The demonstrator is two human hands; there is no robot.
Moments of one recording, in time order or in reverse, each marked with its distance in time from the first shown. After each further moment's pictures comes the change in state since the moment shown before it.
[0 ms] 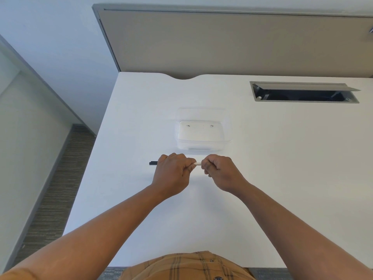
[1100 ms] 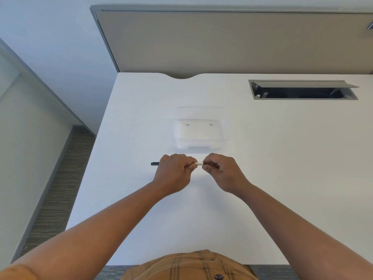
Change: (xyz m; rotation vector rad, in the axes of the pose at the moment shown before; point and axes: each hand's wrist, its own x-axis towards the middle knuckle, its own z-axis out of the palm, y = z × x) left_hand 0.004 0.009 -0.003 -0.061 -0.124 -0.050; right_hand -0.005 0.014 -0.001 0.012 0.047 -0.094
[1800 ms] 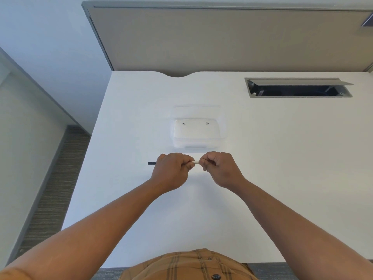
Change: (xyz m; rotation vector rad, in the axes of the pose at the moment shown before) left_hand 0.008 0.000 -0.001 -0.043 -0.030 -0.047; right_hand 0.006 -0.006 -0.001 0.016 0.034 0.098
